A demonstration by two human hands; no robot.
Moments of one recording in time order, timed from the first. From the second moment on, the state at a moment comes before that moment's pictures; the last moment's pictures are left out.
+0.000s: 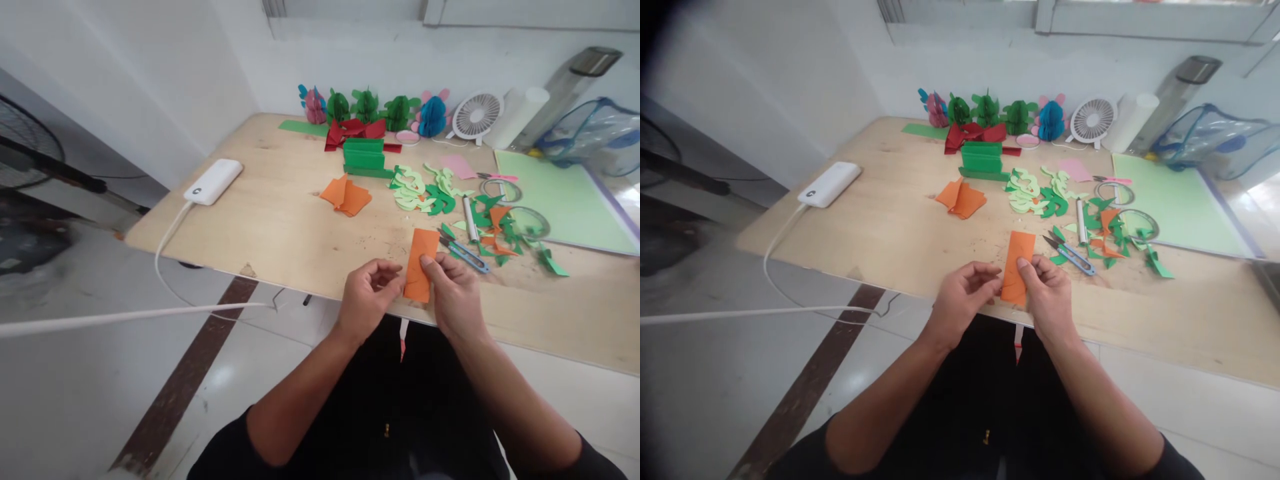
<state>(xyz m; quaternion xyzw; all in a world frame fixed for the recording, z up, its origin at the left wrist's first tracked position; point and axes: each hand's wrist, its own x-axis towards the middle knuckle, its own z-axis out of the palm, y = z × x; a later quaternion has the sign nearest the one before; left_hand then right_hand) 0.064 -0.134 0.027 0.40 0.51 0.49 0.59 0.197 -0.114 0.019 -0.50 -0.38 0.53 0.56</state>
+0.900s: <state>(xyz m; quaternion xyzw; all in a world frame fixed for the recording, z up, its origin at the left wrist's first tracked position) 0.069 -0.160 0.022 0.46 0.50 0.50 0.54 0.195 -0.116 0.019 -0.51 -0.40 0.52 0.56</state>
